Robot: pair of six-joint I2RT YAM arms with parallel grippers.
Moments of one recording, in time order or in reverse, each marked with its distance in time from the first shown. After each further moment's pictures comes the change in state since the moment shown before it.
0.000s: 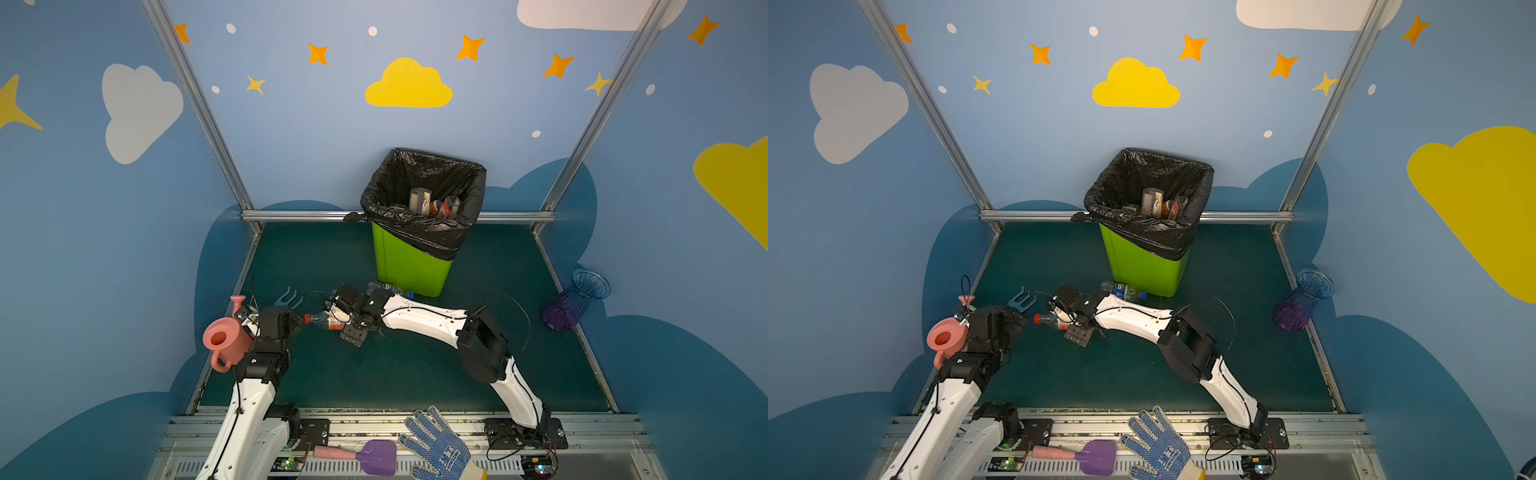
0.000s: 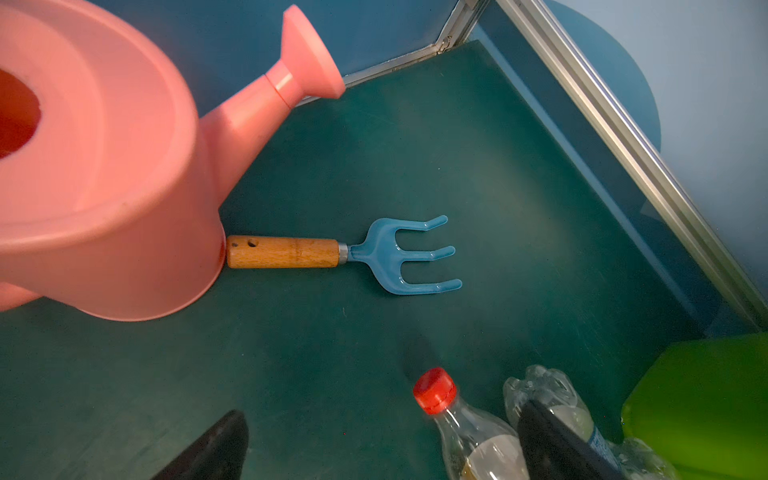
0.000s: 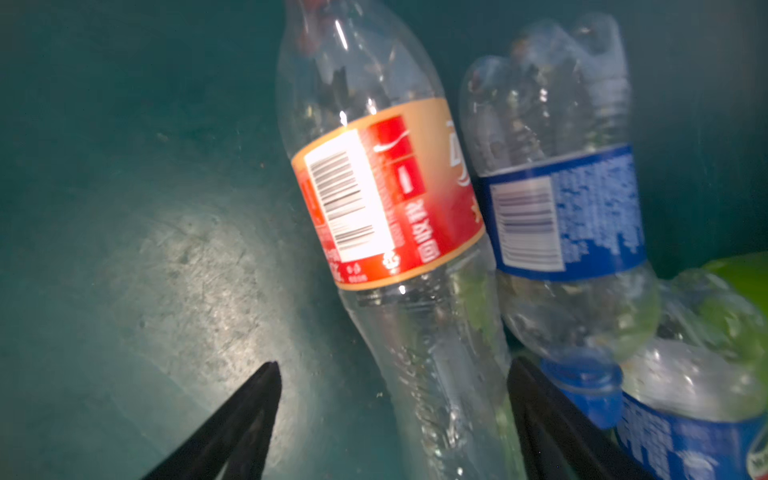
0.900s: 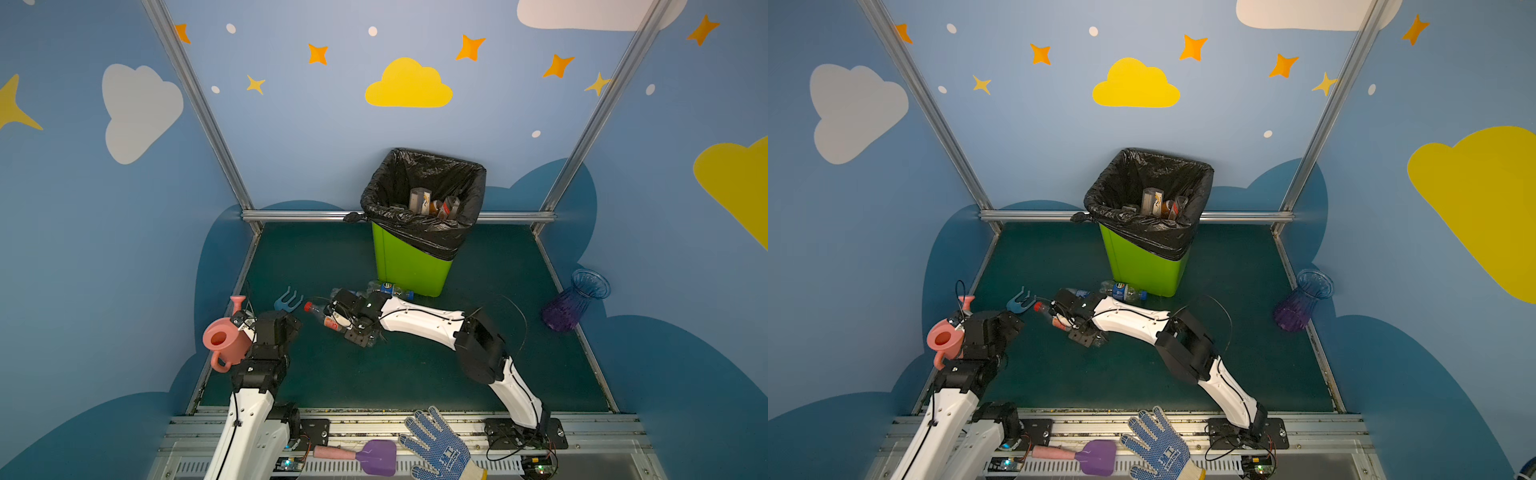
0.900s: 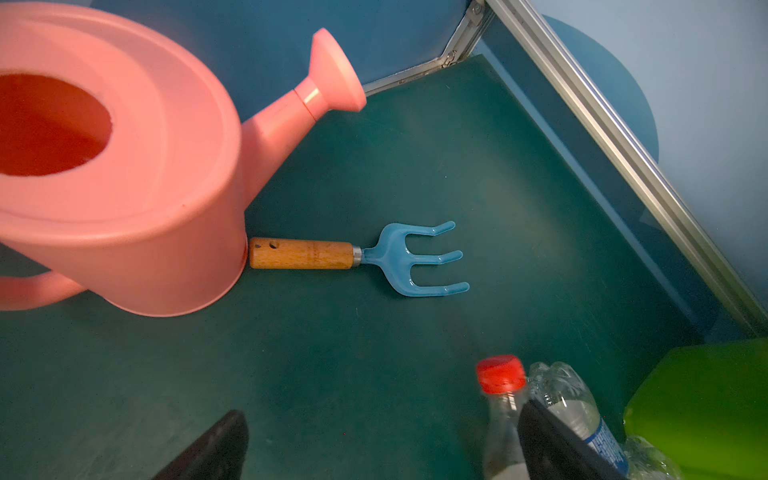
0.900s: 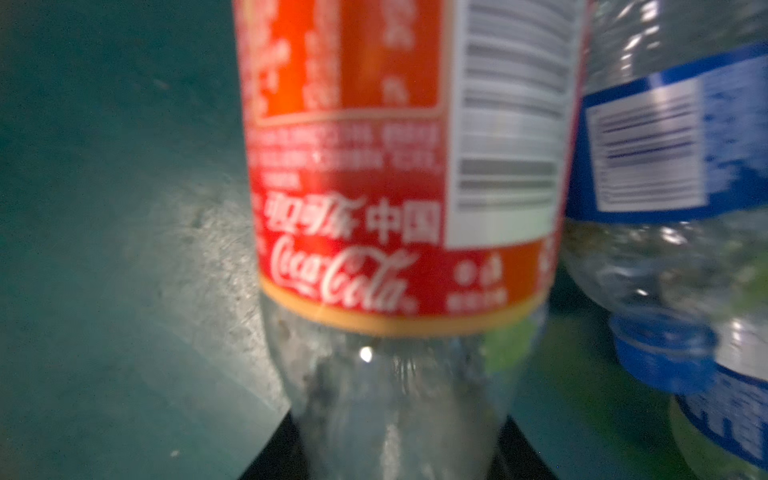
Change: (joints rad) left arm 0.014 -0.080 -0.008 -0.050 -0.011 0.008; right arm 0.000 -0.055 -0.032 -0.068 -0.018 0.092
